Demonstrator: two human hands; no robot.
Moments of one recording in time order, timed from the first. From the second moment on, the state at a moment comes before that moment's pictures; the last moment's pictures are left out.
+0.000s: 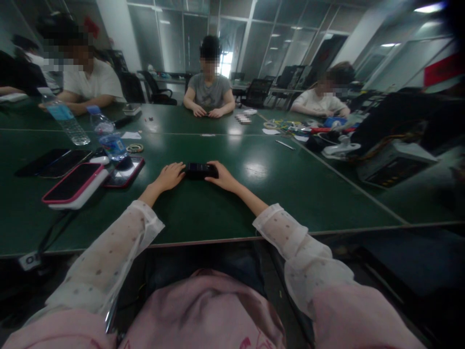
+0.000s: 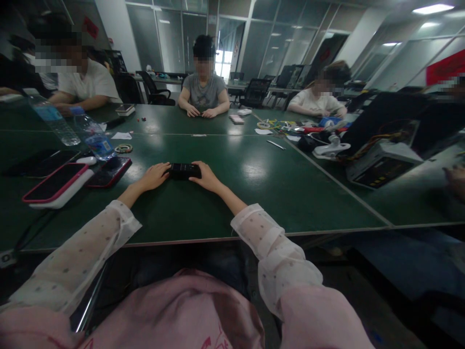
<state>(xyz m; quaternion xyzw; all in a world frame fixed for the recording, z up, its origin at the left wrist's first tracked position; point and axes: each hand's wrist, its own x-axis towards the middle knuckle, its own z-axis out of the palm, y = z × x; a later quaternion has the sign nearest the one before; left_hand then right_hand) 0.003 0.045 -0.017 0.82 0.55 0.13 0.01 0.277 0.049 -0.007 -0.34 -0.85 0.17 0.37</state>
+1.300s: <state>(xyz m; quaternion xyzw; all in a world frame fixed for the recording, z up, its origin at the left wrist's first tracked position) 0.004 0.044 -0.015 0.83 0.55 0.13 0.01 0.282 0.056 -0.016 -0.37 -0.83 0.22 0.35</state>
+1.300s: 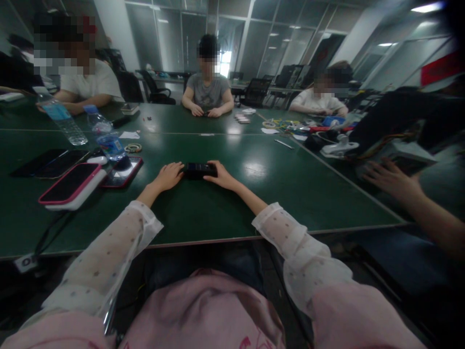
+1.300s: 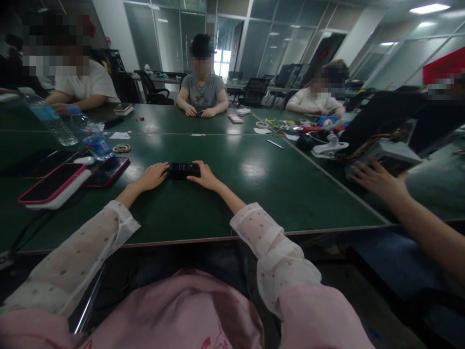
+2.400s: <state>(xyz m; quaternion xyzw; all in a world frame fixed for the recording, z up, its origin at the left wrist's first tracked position) 0.008 0.058 -0.013 0.78 0.48 0.33 0.24 0.288 0.061 -0.014 -0.35 -0.79 0.34 0.37</state>
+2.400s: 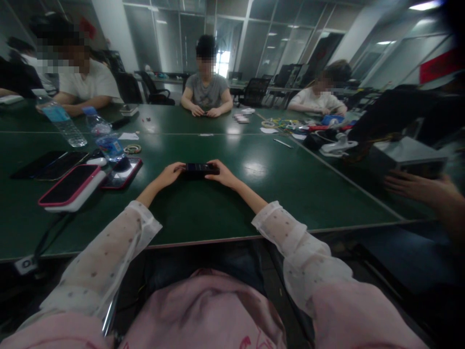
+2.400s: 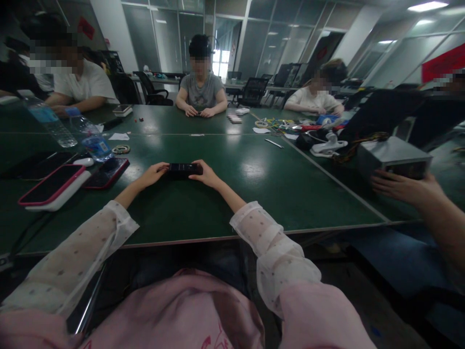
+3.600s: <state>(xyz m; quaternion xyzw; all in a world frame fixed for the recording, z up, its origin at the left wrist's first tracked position) 0.019 0.031 0.006 0.77 0.51 0.27 0.27 0.287 0.055 -0.009 -0.36 -0.75 0.39 0.38</state>
